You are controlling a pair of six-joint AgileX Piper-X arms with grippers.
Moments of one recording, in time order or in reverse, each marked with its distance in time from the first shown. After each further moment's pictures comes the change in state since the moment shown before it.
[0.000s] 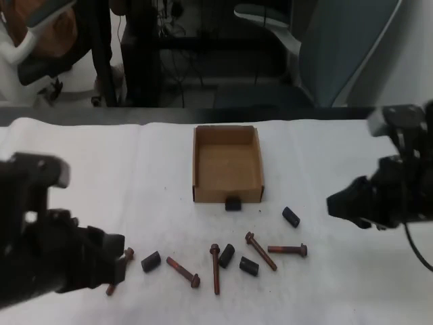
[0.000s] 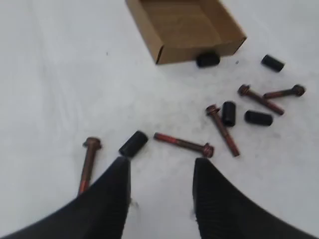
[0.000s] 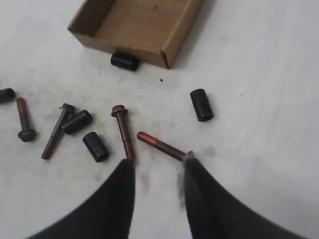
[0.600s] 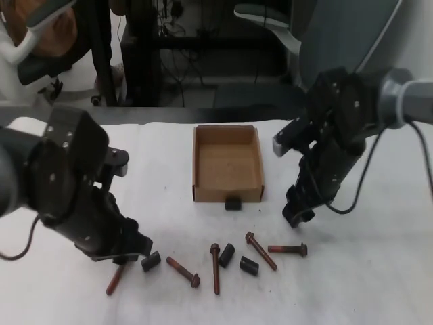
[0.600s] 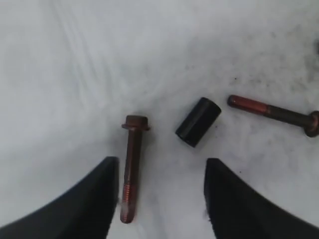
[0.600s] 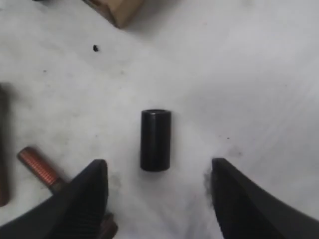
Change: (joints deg) left arm -0.1 35.6 -17.4 7.4 -6.1 8.7; right arm 6.5 38.8 -31.2 18.0 17.3 -19.4
